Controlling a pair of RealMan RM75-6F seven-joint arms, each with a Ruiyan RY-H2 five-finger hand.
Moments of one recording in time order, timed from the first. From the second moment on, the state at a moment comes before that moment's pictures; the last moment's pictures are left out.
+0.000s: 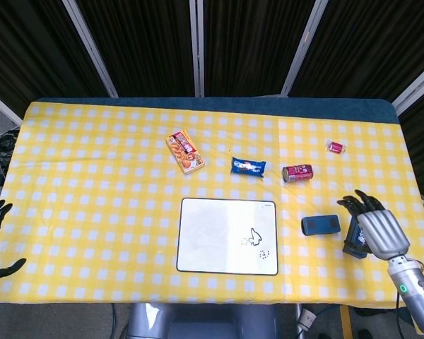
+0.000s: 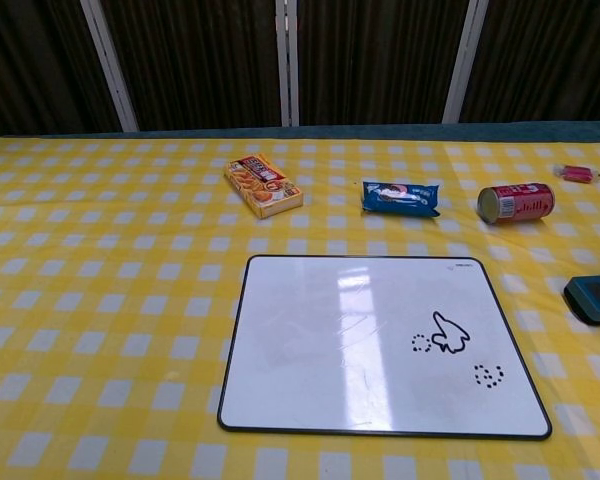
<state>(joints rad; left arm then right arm) -0.01 -0.92 0.00 -1.89 1.51 1.51 0.09 0.30 -1.04 0.09 -1.58 -1.54 1.13 0.00</state>
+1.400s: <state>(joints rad) -0.03 -0.94 -0.01 -1.89 1.45 1.47 0.12 0.47 -1.42 -0.02 -1.02 -1.59 1.00 -0.01</state>
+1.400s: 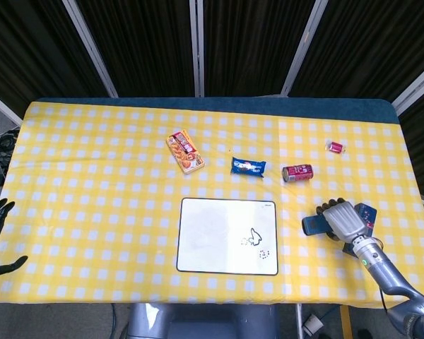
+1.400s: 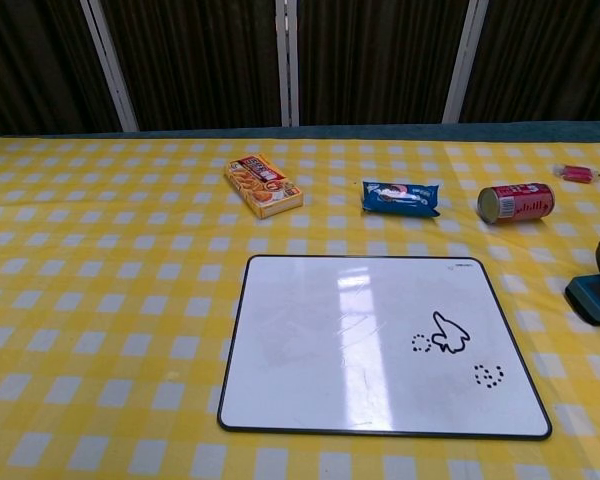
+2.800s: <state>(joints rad) -0.05 -0.94 -0.03 -1.86 1.40 1.43 0.08 0.75 -1.55 0.12 -1.44 -1.26 0.79 -0.55</state>
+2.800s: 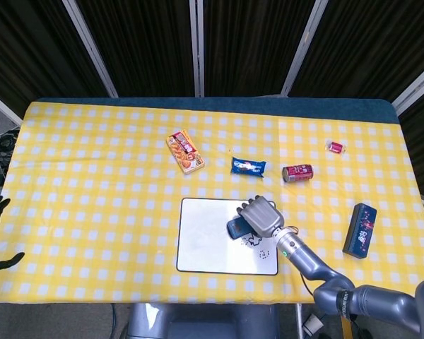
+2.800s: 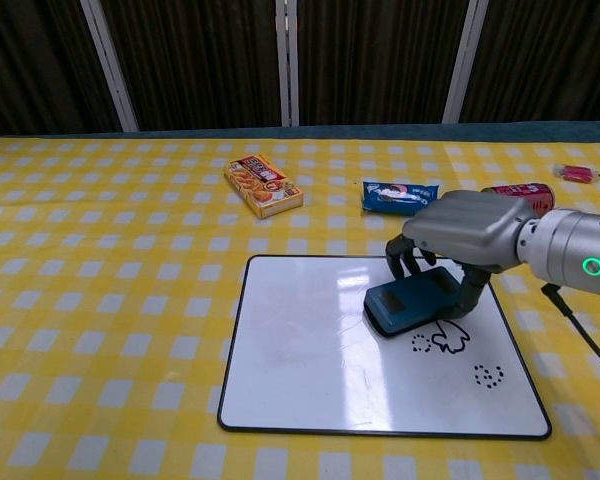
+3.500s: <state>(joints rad) -0.06 -0.94 -0.02 -1.87 1.40 1.42 0.10 0.73 -1.38 -0.05 -1.63 -1.37 0.77 -0.54</state>
